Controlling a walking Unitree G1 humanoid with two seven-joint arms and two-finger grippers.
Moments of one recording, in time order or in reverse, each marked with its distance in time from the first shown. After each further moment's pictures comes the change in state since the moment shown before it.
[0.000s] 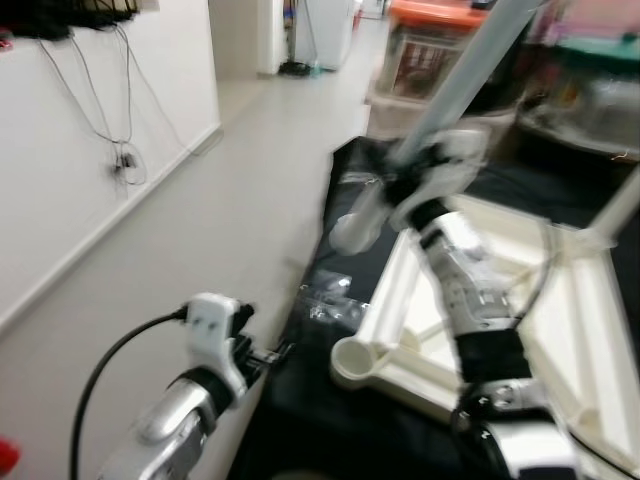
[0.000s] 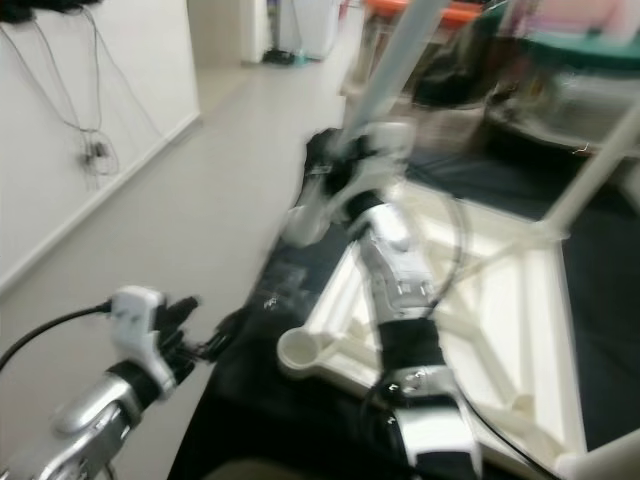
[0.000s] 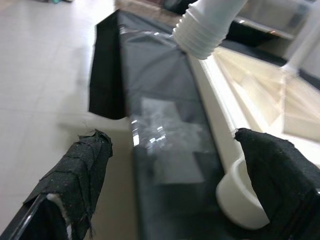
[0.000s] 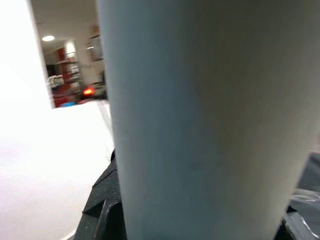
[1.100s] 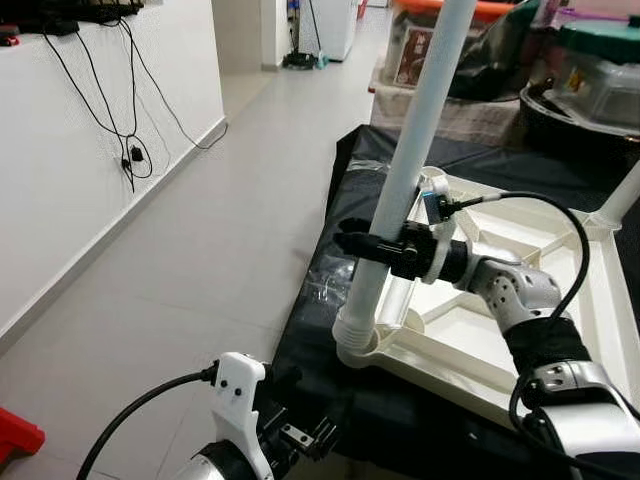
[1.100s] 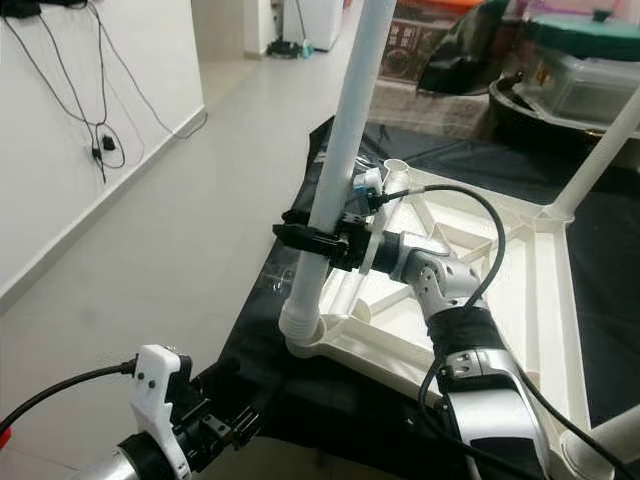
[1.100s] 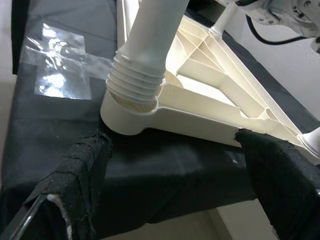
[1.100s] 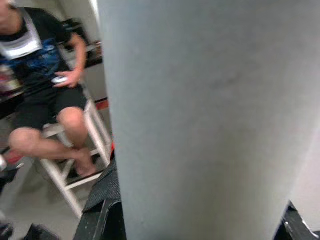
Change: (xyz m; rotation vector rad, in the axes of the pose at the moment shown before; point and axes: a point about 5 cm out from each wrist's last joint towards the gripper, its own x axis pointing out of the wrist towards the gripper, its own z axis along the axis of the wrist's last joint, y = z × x) left arm -0.049 -0.062 -0.012 -0.179 0.128 -0.211; right arm -0.042 -0.028 -0.025 0.253 0.361 0.805
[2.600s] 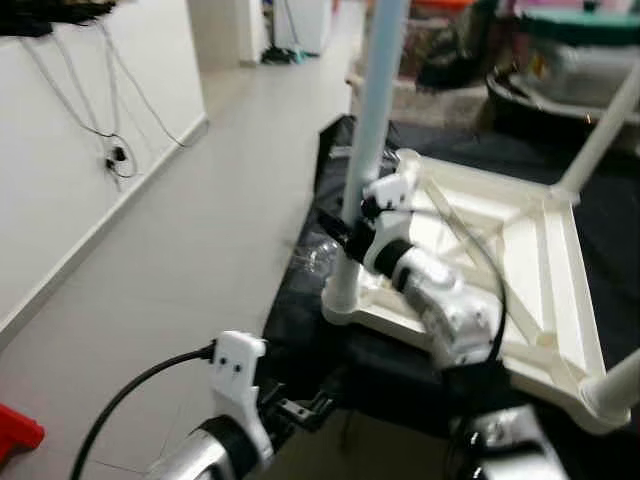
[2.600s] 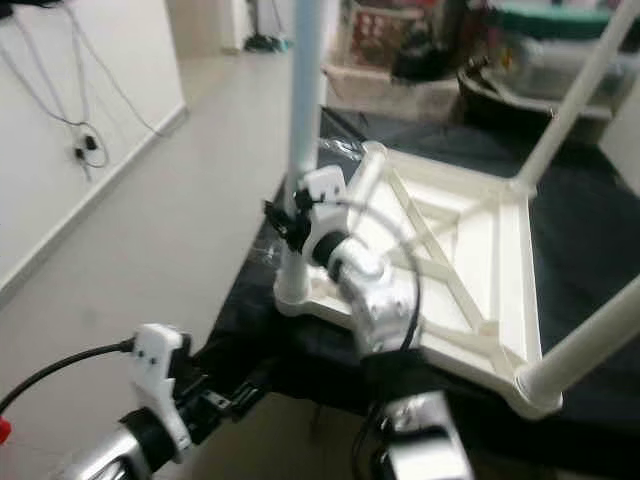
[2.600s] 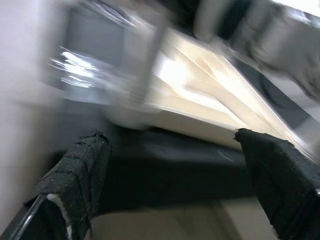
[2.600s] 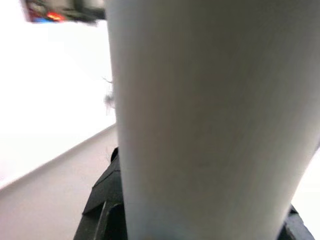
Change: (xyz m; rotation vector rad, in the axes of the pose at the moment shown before) left arm 0.014 0.019 0.016 0.048 -0.074 0.066; right arm 0.007 0.003 -0.020 -0.241 -0.028 -1.228
